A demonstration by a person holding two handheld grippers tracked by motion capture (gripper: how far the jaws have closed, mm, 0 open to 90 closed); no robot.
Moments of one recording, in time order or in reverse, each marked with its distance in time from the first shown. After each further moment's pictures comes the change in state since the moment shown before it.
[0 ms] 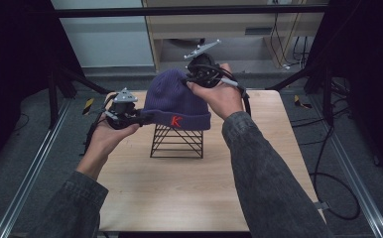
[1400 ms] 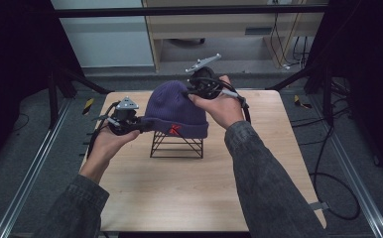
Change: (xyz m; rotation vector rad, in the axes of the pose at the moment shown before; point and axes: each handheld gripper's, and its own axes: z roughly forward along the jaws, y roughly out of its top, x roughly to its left) left arm 0.003 -0.023 0.016 0.045 -0.019 -0.012; right arm 0.004 -0.029 0.014 0.039 0.059 0.008
